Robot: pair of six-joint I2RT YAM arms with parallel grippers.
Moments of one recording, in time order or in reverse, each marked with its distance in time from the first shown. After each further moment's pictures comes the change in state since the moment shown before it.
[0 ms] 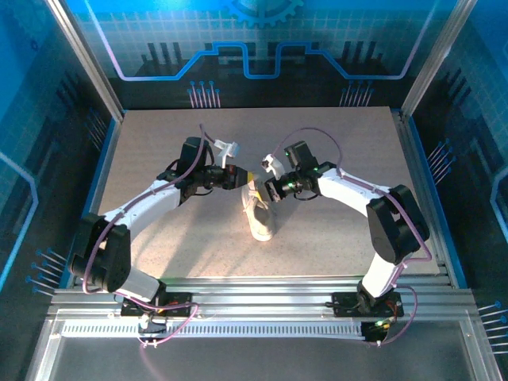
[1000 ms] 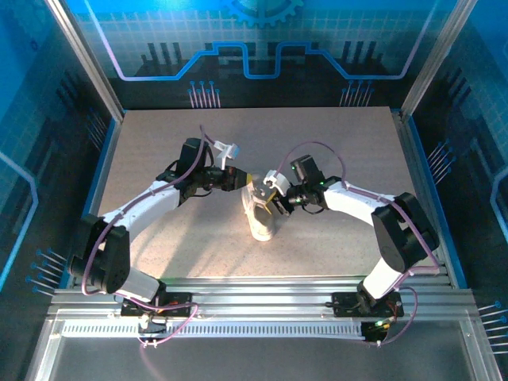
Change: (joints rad) left arm 0.001 -0.010 -0.006 -0.025 -0.007 0.026; right arm 0.000 -0.086 -0.195 0.084 0.048 -0.320
